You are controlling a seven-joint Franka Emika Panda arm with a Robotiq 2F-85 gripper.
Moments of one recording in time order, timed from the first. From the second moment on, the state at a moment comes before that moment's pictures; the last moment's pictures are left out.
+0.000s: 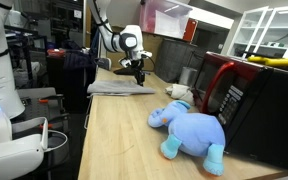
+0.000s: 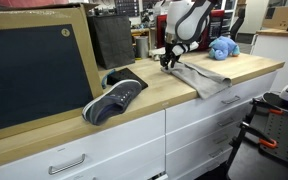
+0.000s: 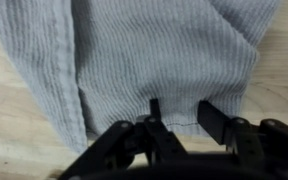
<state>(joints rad) 0.11 0.39 -0.18 -2.13 -0.26 2.78 0.42</state>
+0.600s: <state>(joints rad) 0.14 0.42 -0.21 -2.10 -0.26 2.79 0.42</state>
